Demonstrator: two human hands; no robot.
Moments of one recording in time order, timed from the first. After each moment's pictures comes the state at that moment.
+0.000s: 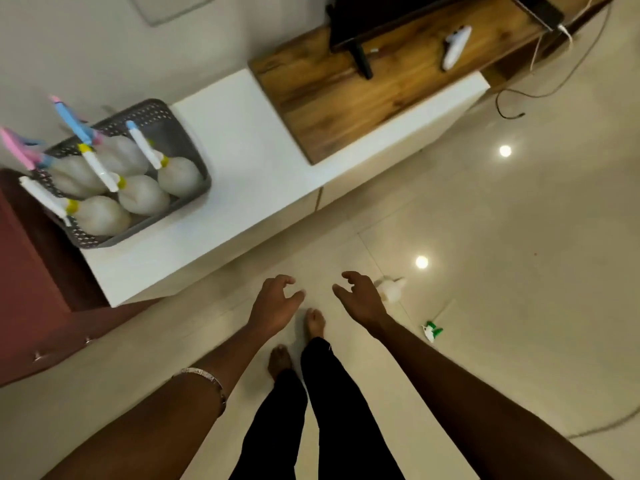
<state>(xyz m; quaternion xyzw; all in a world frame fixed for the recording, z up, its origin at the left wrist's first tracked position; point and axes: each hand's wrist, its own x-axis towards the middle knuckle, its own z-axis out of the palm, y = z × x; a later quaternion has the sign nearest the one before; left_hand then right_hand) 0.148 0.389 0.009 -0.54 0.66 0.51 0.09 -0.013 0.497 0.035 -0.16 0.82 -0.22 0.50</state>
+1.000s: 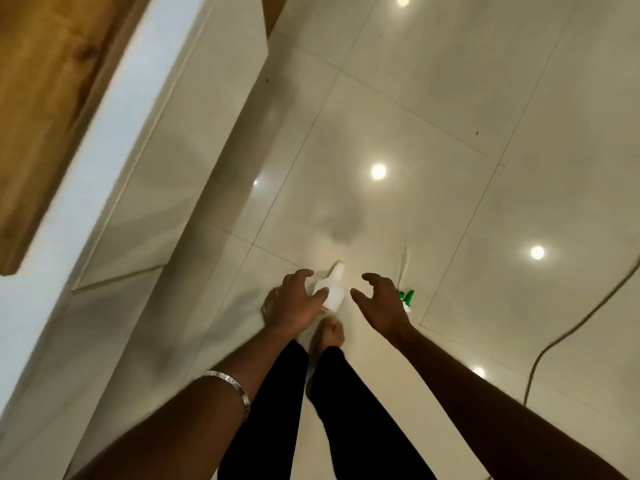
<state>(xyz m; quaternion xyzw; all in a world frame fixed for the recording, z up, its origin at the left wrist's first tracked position) -0.195 0.501 -0.227 -0.35 0.74 0.45 0.35 -0.248 0.671 -0.210 0.11 0.86 -0.25 0.43</state>
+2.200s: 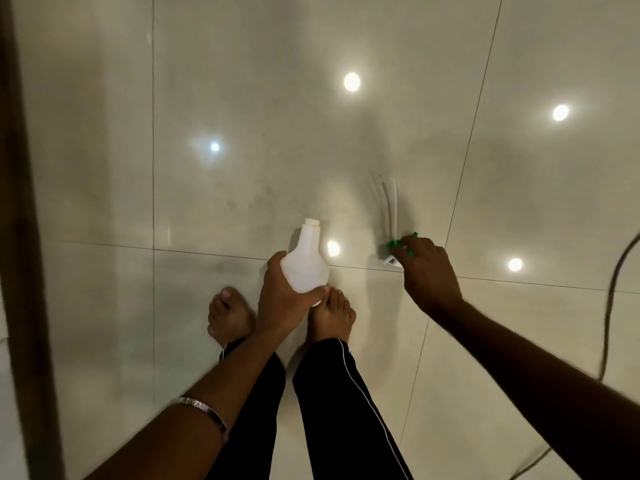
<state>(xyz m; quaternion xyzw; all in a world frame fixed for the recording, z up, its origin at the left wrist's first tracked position) -0.185 0.602 -0.453 -0.32 0.75 0.45 0.36 -0.217 0.870 -0.449 -0.10 0.95 -0.06 0.28</state>
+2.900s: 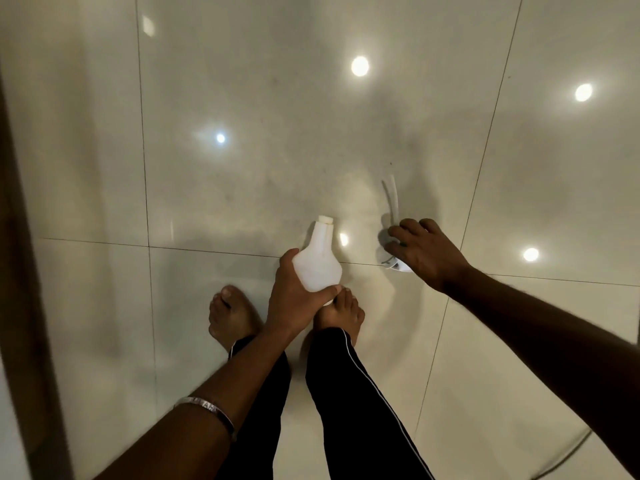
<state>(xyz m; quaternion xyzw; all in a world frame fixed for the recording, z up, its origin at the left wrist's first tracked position) -0.175 0.616 -0.480 -0.30 0.74 0.48 0.36 -0.241 0.884 -0.497 -0.37 0.89 0.05 0.28</state>
